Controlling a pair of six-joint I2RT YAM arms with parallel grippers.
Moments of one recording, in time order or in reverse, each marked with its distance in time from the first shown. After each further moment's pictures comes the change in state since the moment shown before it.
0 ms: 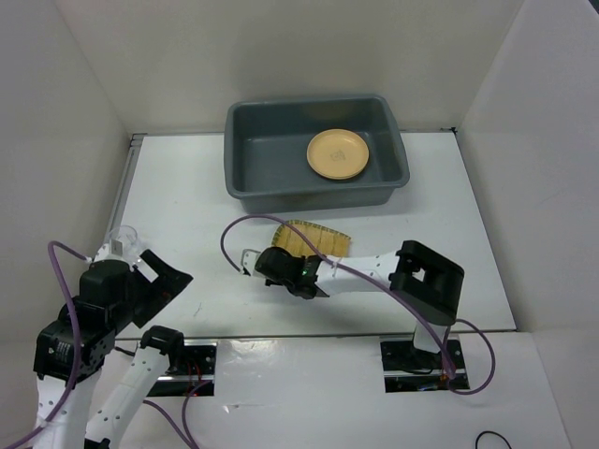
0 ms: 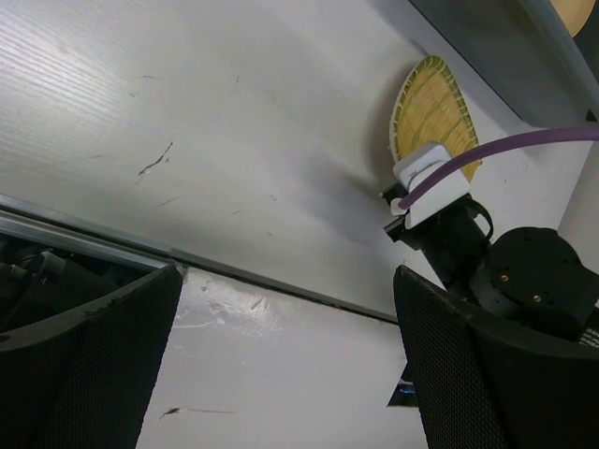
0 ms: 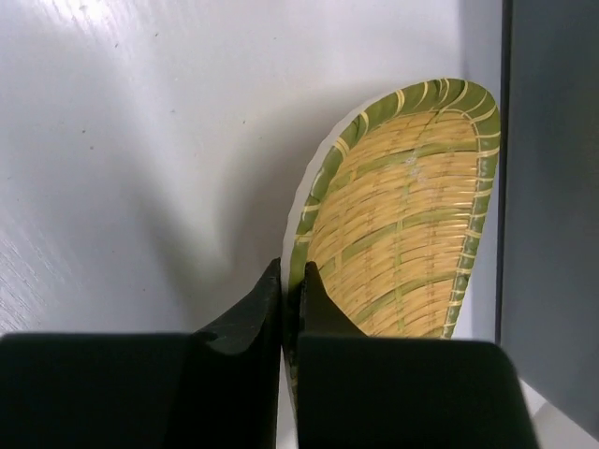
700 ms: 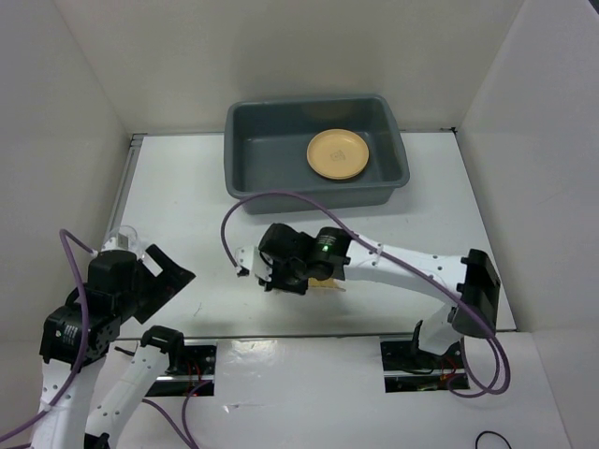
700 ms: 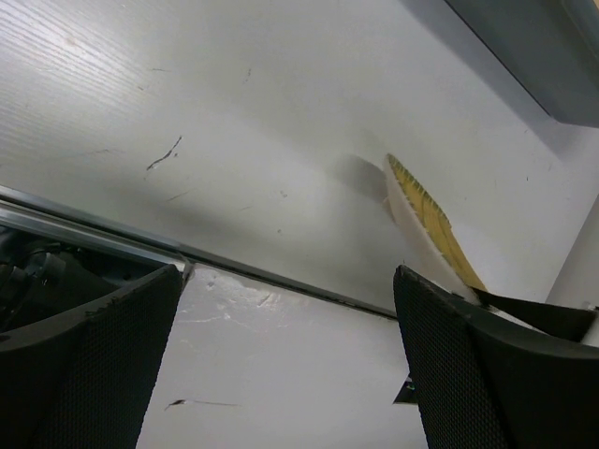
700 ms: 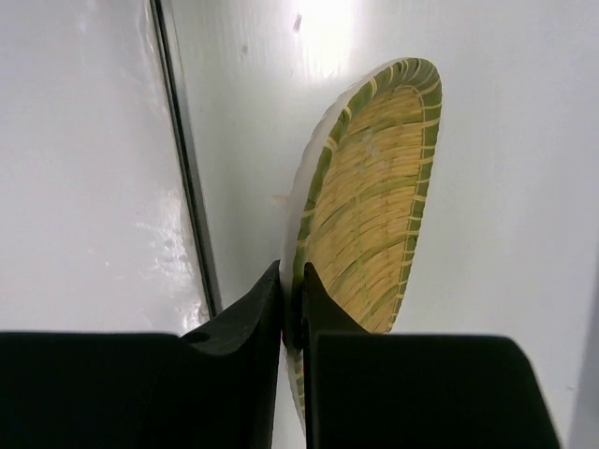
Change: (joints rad) left arm 0.000 0.066 -0.004 0.001 0.000 0.007; right arm 0.020 -0.217 0.335 -0.655 -0.549 0.123
